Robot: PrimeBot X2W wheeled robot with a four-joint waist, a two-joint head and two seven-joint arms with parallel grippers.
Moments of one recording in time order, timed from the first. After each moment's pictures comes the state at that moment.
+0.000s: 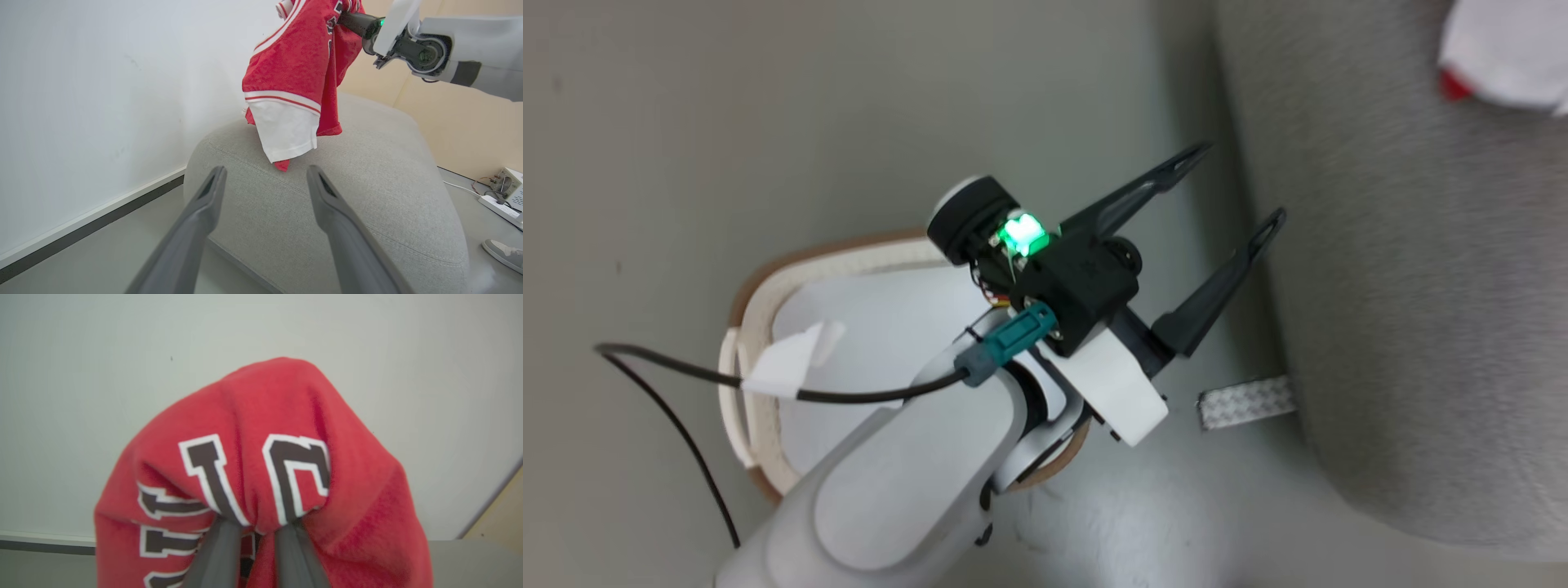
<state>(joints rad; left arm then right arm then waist) -0.82 0.16 -0.76 0.02 -0.30 -0.04 -0.02 -1.05 -0.60 0.16 0.54 0.55 0.13 -0.22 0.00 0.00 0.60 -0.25</state>
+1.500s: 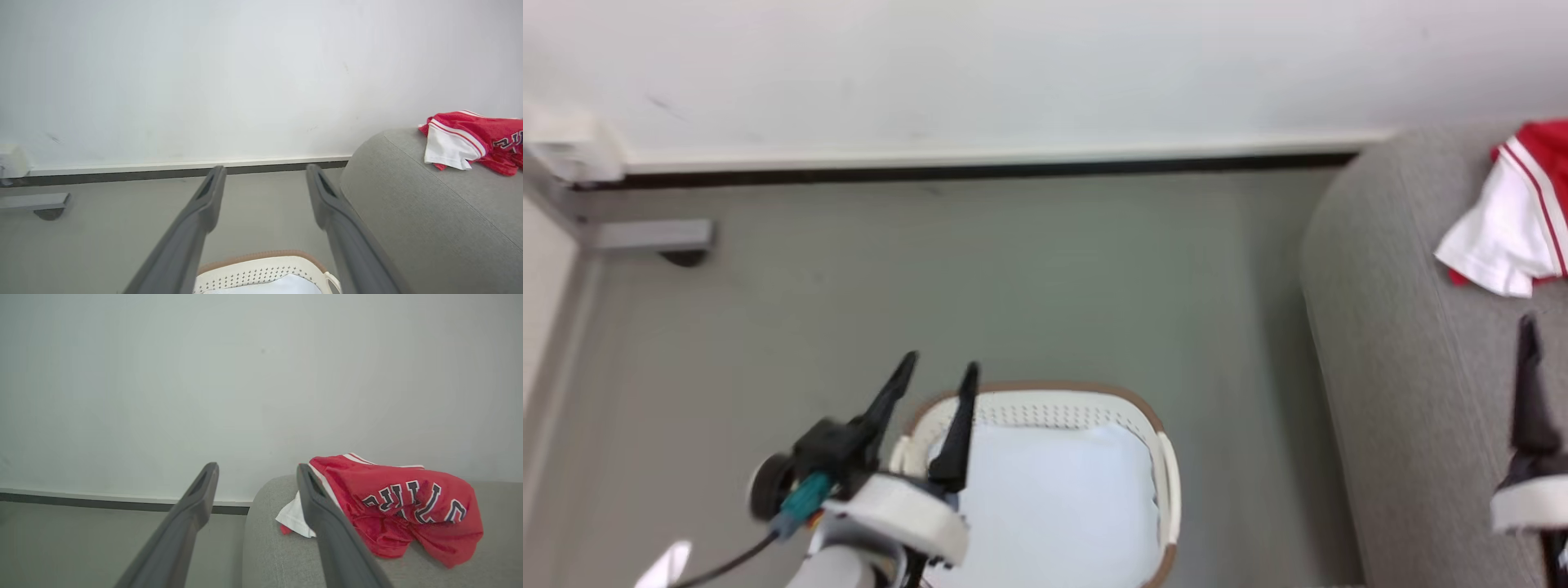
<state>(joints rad) -0.34 0.22 -0.51 0.24 -0.42 0.14 -0.26 -0.26 -0.20 -0.17 0.25 0.21 0.13 -0.26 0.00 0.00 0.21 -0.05</state>
